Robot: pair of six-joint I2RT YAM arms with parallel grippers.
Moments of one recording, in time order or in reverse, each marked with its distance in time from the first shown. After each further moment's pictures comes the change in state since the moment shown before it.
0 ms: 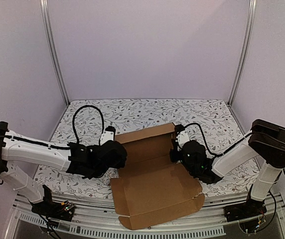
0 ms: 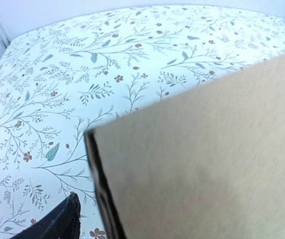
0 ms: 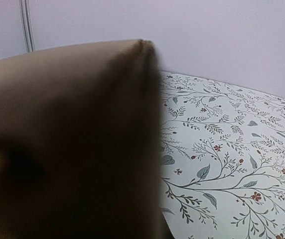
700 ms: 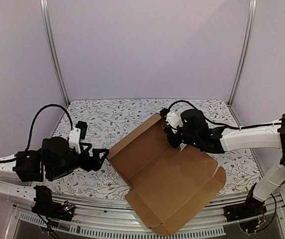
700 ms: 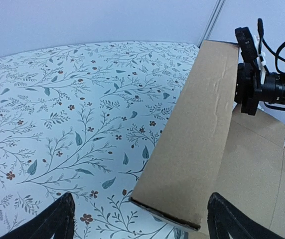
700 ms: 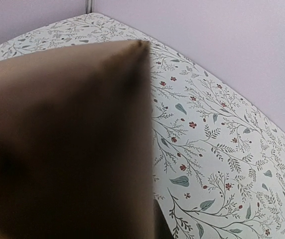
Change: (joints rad) left arm -0.016 -0.717 -0.264 0.046 0.292 0.235; right arm -0.136 -0.205 0.303 -0.699 -0.423 -0.259
